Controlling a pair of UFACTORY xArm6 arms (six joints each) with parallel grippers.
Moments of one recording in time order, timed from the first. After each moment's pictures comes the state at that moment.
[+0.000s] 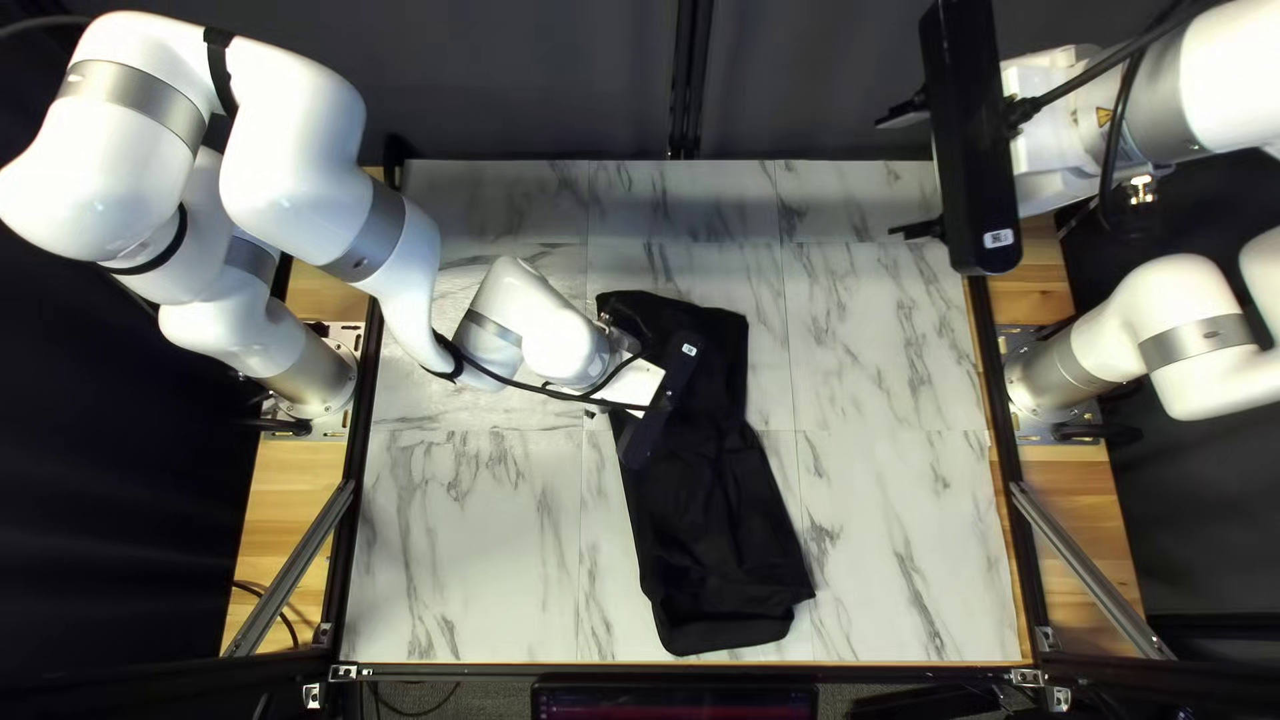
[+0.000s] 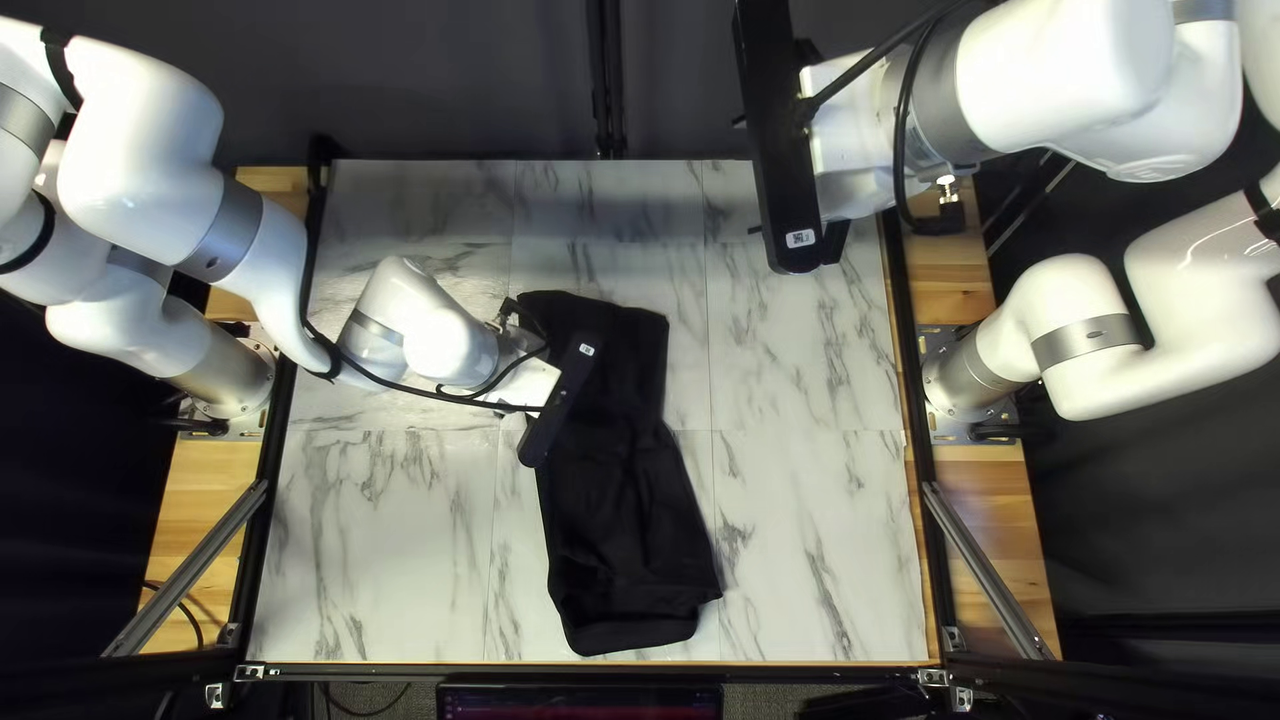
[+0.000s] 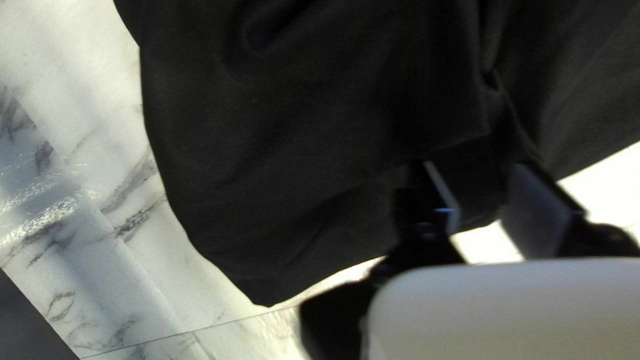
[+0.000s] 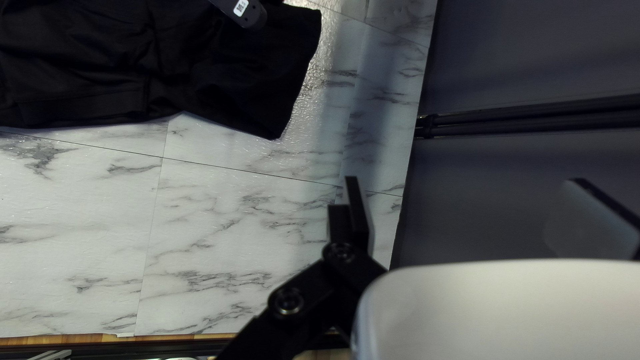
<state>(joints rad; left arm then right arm) -0.07 0.11 -0.67 0.52 0.43 -0.06 0.17 -0.66 -1.08 -0.41 1.31 -0.11</state>
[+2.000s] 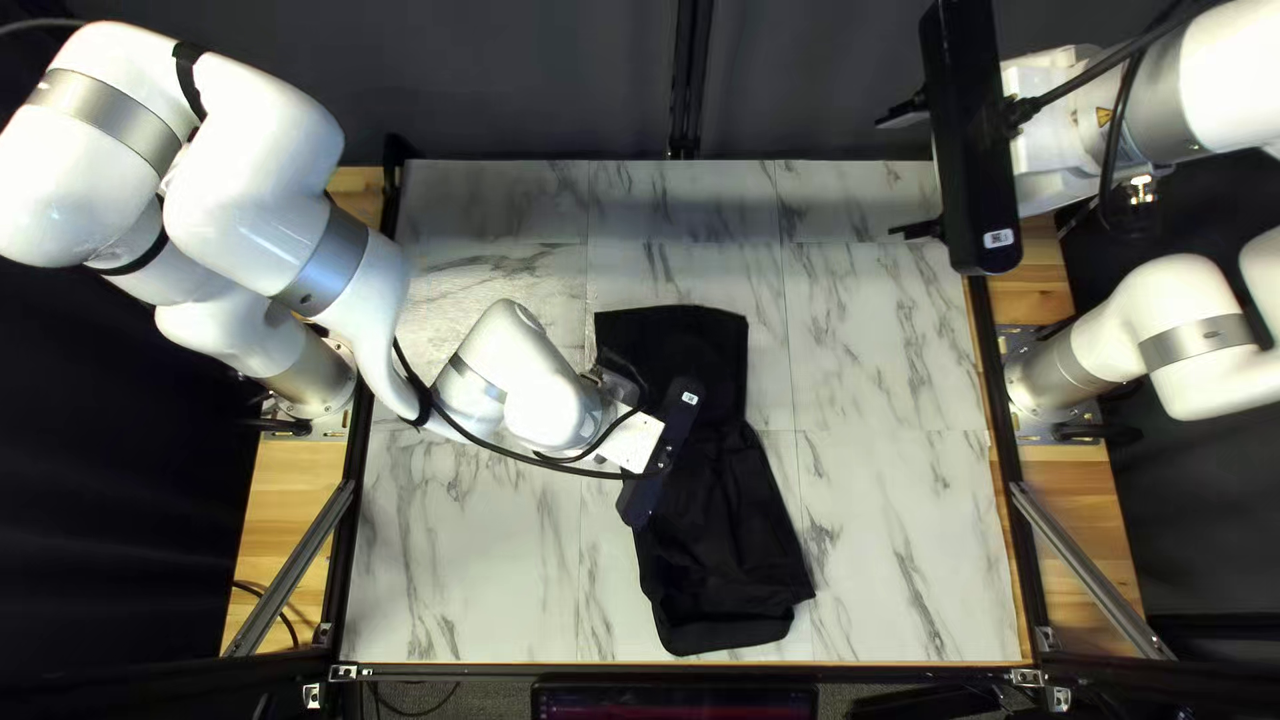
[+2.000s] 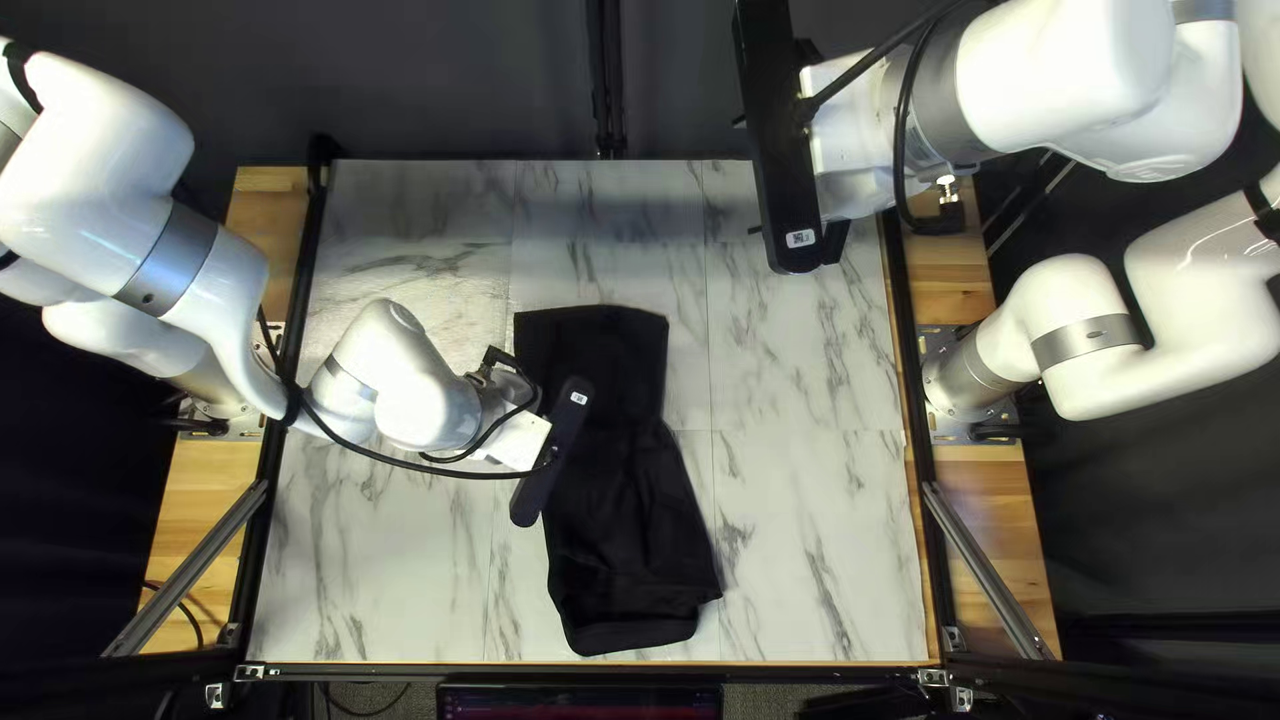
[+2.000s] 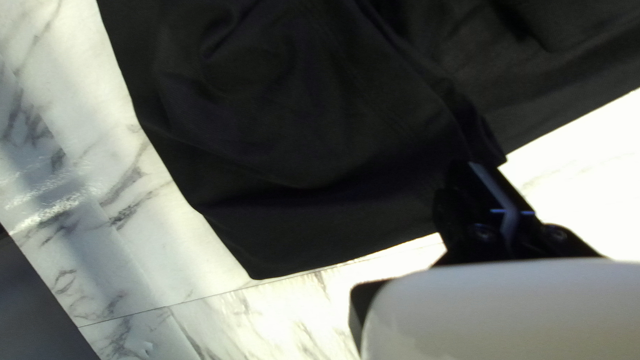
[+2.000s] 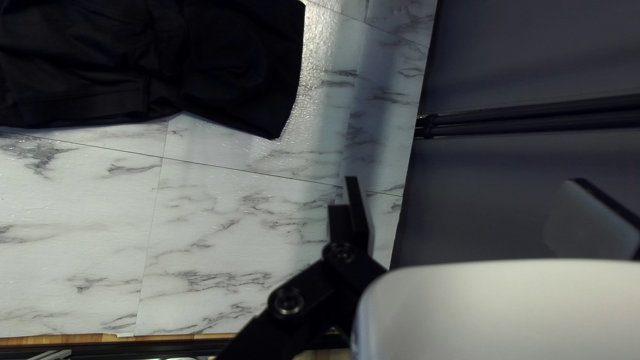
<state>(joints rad) -0.27 0.04 -0.72 0.50 0.59 -0.23 0.17 -0.66 -1.08 -0.41 1.31 -0.11</state>
